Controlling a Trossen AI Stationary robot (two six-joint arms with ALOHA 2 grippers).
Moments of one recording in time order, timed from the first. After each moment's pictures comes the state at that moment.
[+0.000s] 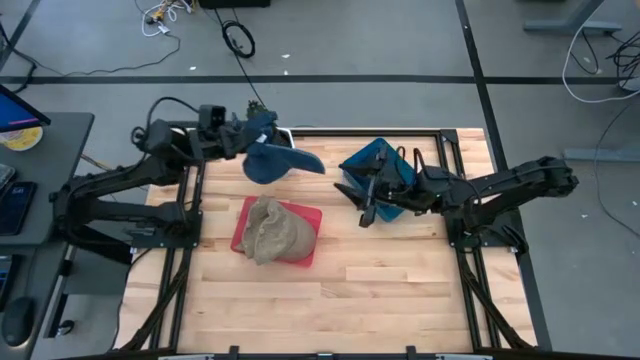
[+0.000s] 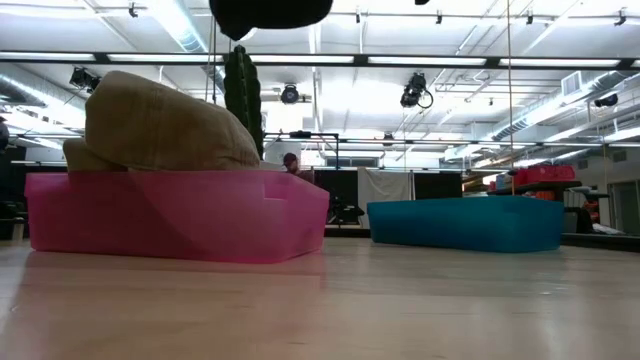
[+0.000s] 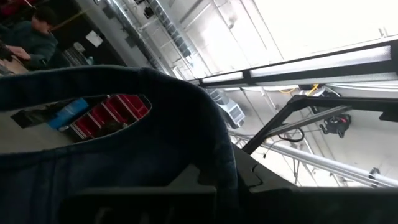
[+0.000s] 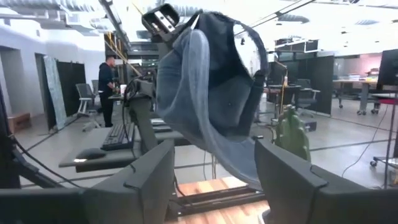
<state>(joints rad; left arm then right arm) 0.33 0.94 0.89 0.59 0.28 -1.14 0.15 1.25 0.92 0.54 0.37 -0.06</state>
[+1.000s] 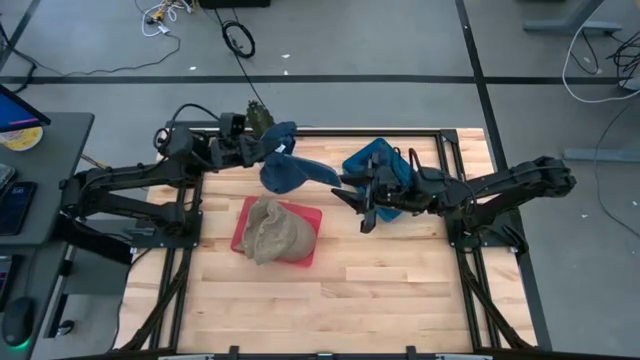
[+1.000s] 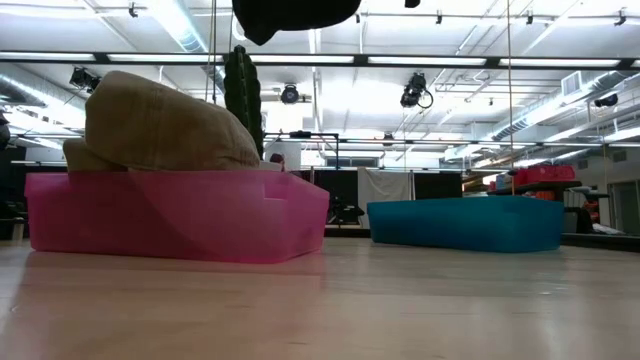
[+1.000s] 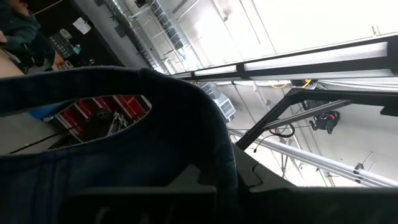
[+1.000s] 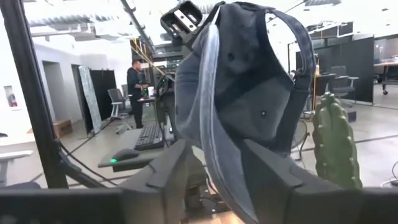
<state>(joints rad) 0.24 1.08 0.89 0.75 0.24 -1.14 0.14 1.28 0.92 0.56 0.27 0.04</state>
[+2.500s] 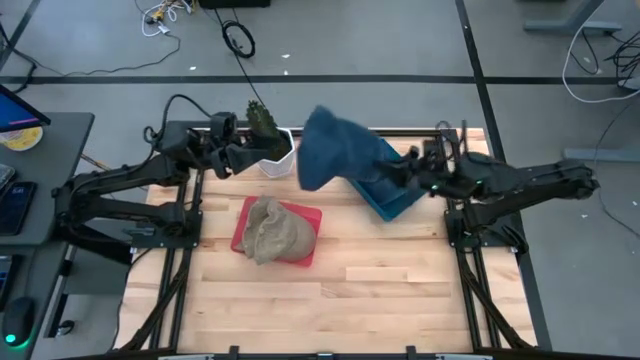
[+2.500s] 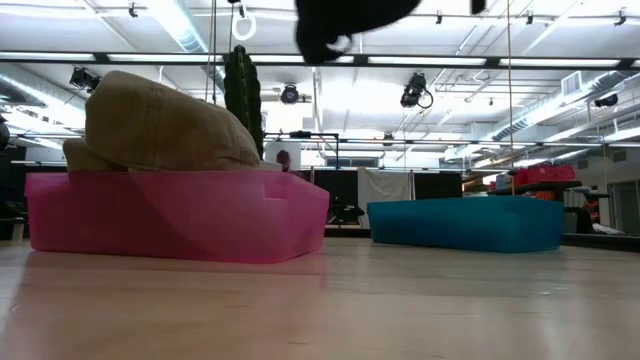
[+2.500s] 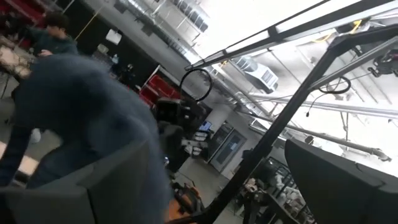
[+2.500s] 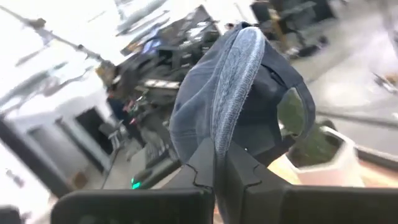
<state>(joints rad) 0.29 0.98 0.90 0.49 0.30 -0.83 0.13 0.95 0.92 0.13 0.41 0.51</state>
